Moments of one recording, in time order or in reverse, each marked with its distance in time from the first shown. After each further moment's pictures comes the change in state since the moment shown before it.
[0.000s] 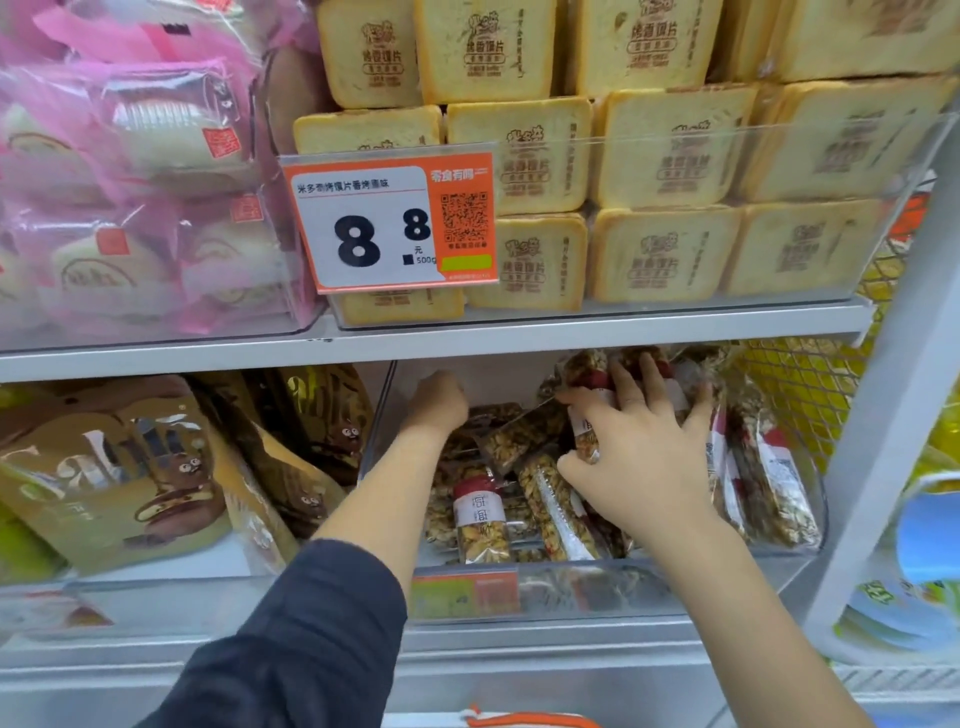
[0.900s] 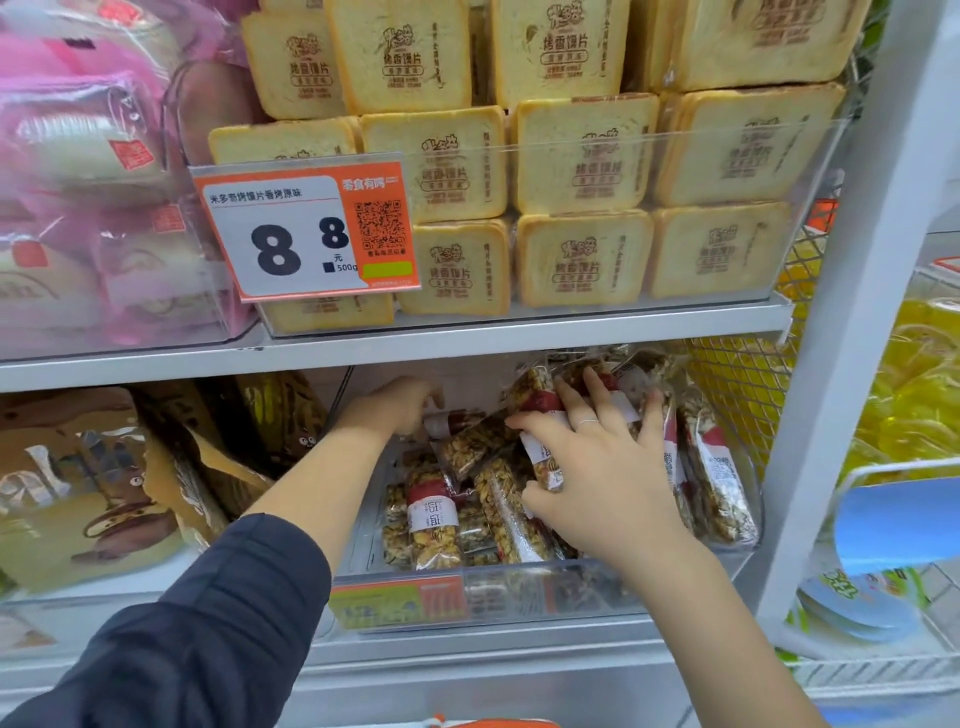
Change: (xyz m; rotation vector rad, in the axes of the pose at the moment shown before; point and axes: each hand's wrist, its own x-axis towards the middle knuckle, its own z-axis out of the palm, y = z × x) left_hand 0.037 -0.015 -0.004 0.407 -0.230 0.304; right_hand -0.018 0.016 -0.008 0.138 -0.028 -0.143
